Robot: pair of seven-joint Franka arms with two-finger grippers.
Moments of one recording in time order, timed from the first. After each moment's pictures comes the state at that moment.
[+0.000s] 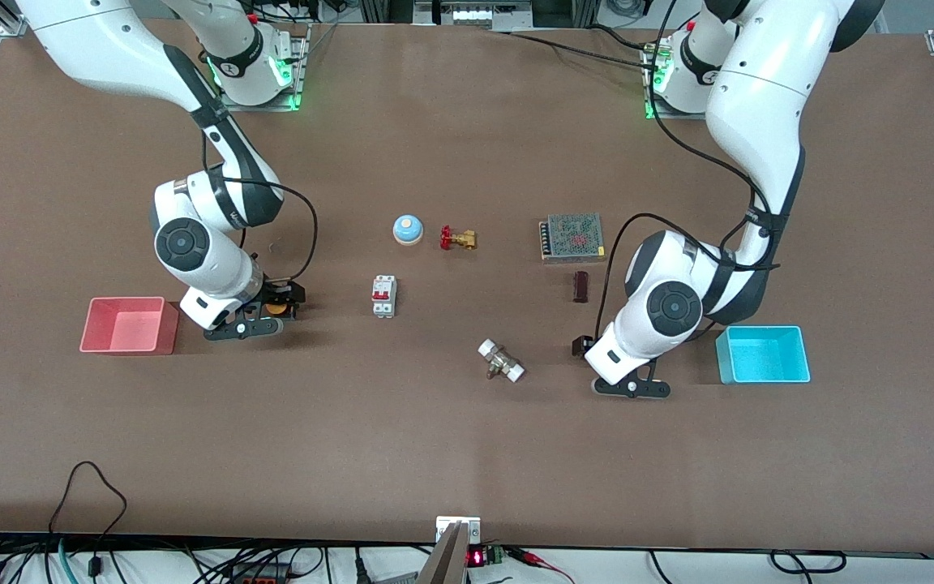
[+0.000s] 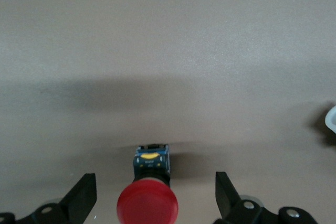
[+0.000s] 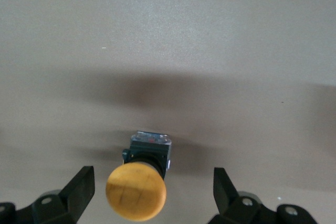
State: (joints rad) left arm -0.28 0.77 -0.08 -1.51 0.03 2.29 -0.33; right arm 0.03 0.49 0.23 -1.97 -0.20 2.40 0.25
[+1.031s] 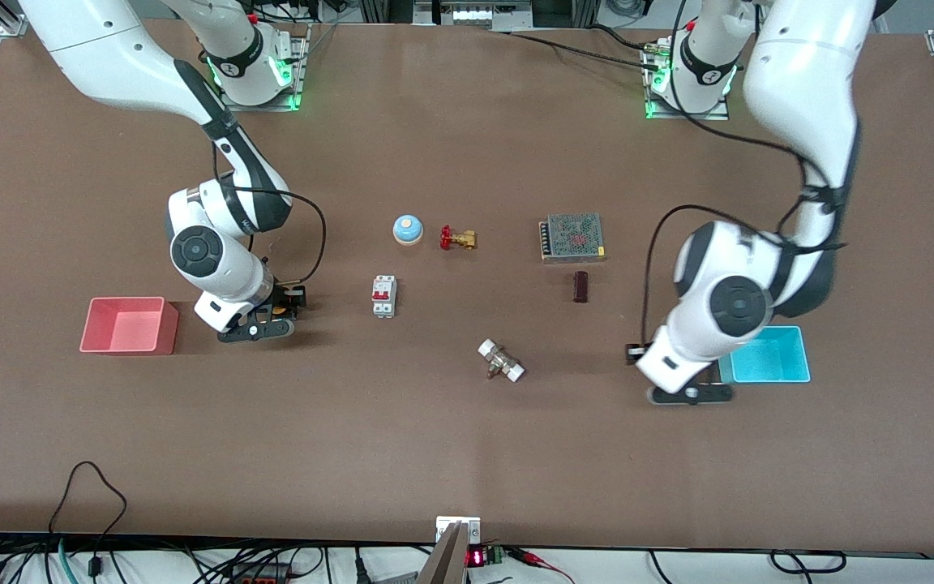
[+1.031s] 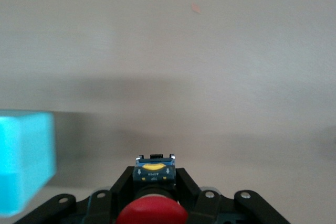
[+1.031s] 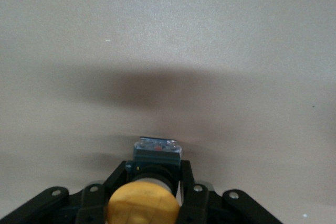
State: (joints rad) left arm -0.24 0.63 0.02 -1.46 0.03 2.06 -0.33; right arm 0.04 0.54 0.23 -1.96 -0.21 2.43 0.25
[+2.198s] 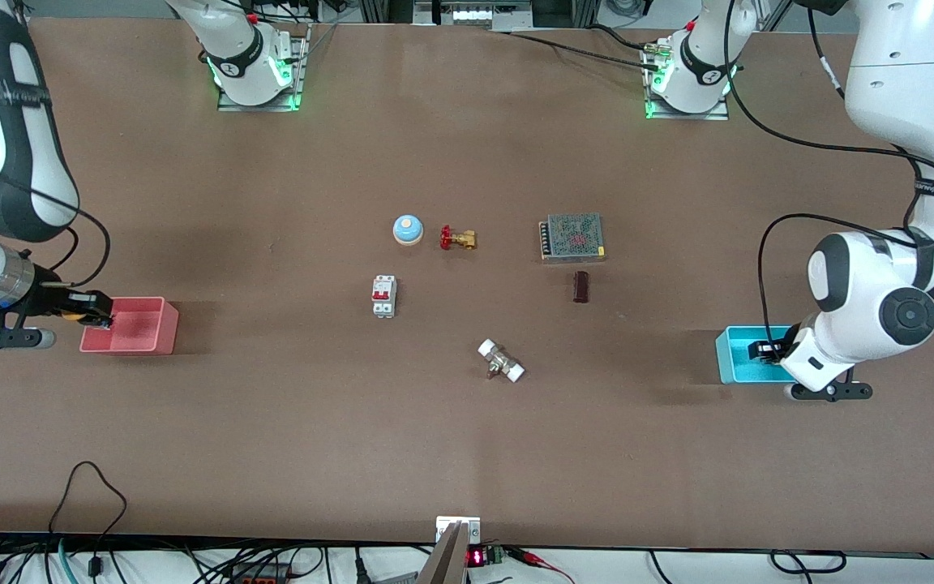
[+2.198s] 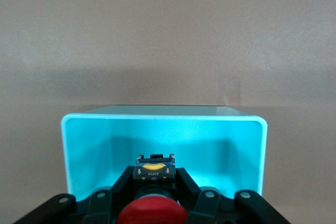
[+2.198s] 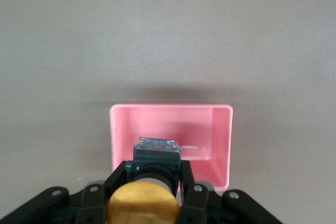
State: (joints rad) left arm 0.02 0.63 0.05 -1.70 0.03 2.29 0.01; right arm -0.22 0.42 0.03 -1.77 -0.05 2.21 -0.19
